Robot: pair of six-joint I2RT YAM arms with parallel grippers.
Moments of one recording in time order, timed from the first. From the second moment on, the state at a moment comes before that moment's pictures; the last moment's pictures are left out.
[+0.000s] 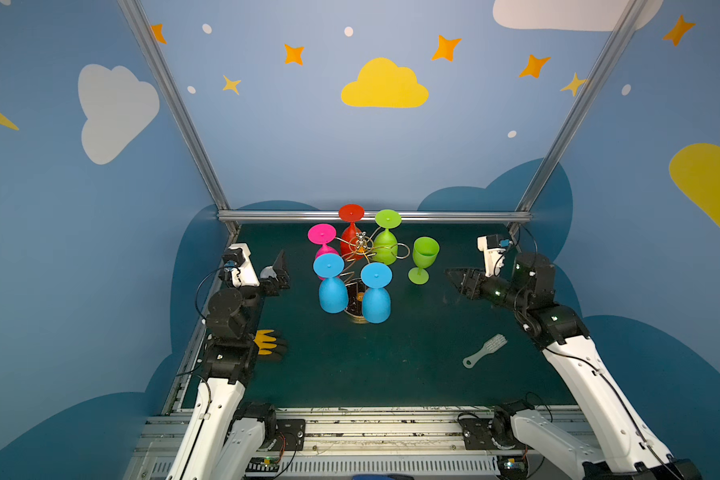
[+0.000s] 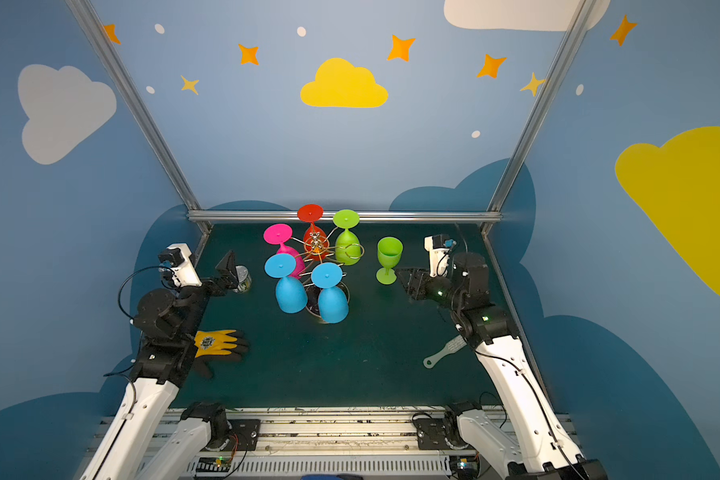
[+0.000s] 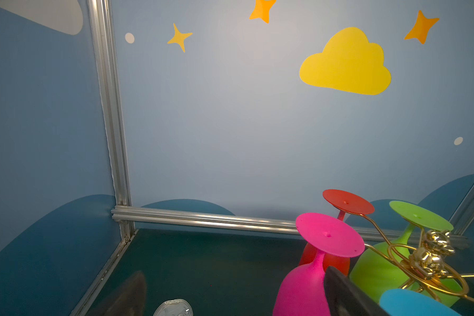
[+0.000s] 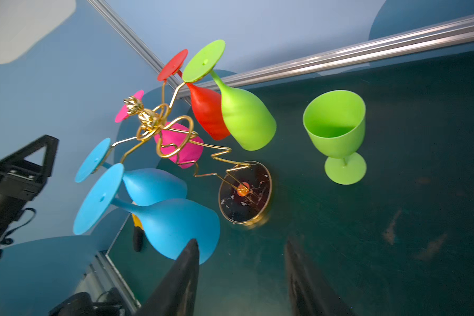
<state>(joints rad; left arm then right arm) -0.05 0.71 0.69 0.09 -0.05 -0.14 0.29 0.96 0.99 -0.42 -0.47 0.41</state>
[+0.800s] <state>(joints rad) -0.04 0.72 0.68 0.10 -0.05 -0.17 0.67 1.18 1.10 -0.21 -0.43 0.60</state>
